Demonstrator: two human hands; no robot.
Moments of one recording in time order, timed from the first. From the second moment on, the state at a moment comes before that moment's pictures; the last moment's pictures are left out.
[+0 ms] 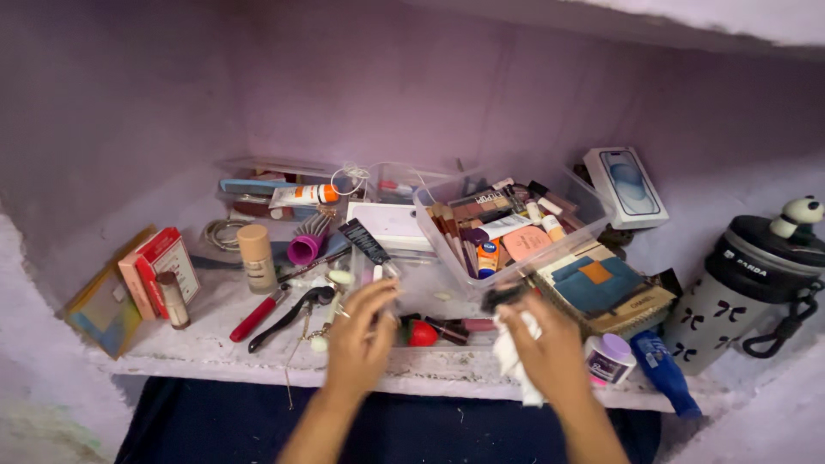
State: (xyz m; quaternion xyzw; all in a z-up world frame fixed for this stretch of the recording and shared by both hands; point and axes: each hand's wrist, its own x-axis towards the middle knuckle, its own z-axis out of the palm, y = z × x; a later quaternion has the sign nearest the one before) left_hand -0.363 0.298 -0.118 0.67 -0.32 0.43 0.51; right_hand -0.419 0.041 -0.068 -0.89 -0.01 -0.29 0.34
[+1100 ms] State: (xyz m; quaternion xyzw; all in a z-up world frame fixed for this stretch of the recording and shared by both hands) left_hand -0.440 0.243 -0.084 0.25 -0.15 -0.13 0.95; right_hand -0.447 0.101 -0.168 -0.71 -0.30 -0.54 0.34
